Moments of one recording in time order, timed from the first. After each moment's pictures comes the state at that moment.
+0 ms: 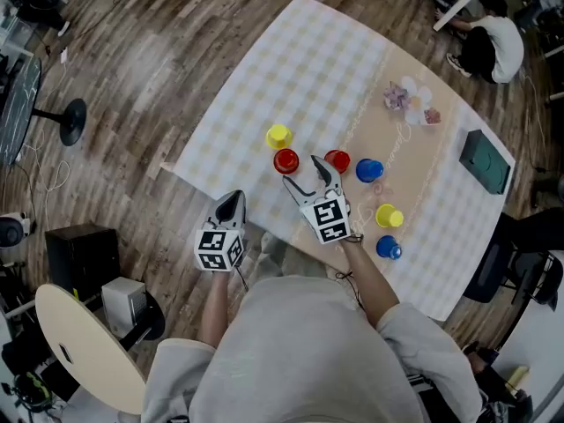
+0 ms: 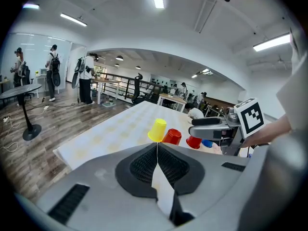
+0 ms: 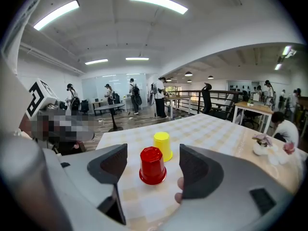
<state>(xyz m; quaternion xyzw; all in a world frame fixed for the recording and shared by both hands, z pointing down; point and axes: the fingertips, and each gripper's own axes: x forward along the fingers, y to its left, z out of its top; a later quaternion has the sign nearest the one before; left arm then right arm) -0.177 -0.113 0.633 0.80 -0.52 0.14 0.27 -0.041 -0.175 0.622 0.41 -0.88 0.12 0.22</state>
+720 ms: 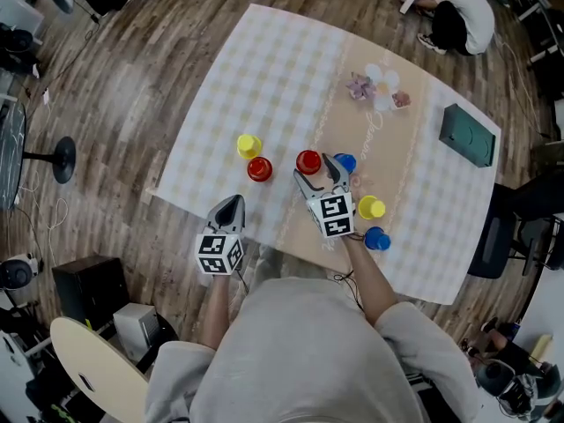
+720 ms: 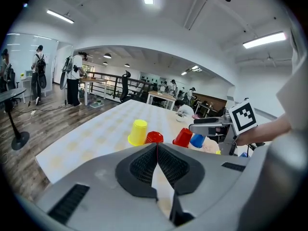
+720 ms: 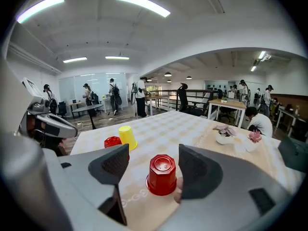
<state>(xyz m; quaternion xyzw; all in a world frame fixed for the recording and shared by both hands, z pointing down) -0.109 -0.131 0.624 0.83 -0.47 0.15 0.26 0.072 -0.193 0.619 0.52 -0.82 0.14 0.22</state>
